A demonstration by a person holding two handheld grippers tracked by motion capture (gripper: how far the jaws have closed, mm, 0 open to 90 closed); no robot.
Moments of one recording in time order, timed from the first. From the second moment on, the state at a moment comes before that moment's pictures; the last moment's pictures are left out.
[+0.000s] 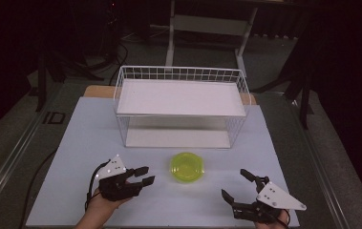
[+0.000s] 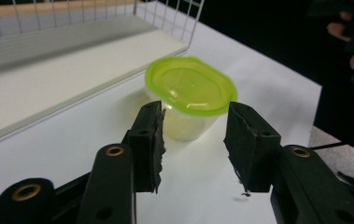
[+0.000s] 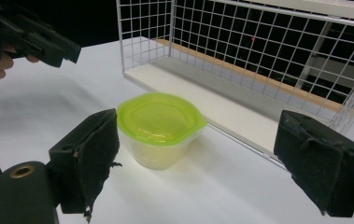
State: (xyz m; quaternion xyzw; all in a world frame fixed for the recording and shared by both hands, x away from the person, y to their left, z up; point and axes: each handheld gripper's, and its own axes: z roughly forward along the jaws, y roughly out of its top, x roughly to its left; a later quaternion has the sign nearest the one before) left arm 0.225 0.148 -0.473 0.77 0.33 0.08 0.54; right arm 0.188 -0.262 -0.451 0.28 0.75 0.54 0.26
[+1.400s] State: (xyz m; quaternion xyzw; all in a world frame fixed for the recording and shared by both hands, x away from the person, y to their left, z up) left arm 0.286 0.101 -0.473 0.76 0.36 0.00 0.53; right arm 0.265 -0.216 -0.446 0.35 0.78 0.51 0.13
